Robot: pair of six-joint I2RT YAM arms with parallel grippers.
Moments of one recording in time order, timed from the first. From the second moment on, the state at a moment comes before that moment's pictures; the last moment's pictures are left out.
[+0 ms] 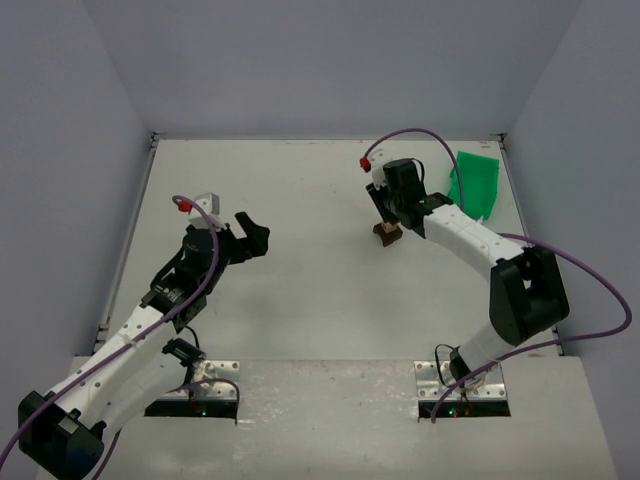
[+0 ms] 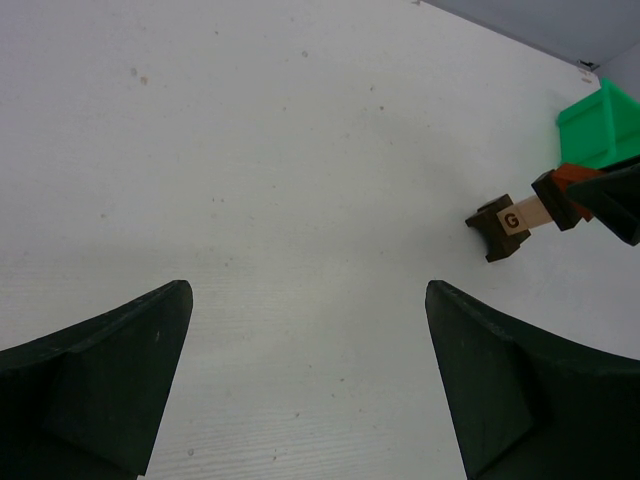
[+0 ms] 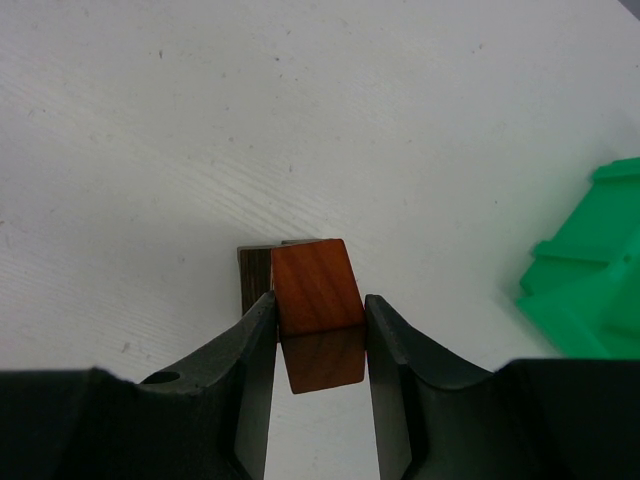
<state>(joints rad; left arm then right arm) -0.45 0.73 0.54 -0.14 -0.26 -0.57 0.43 1.59 1.08 -0.22 0.18 -0.24</state>
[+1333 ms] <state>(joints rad) -0.45 0.73 0.54 -0.14 -0.24 -0.57 0.41 1.59 1.03 -0.17 0.16 -0.25</state>
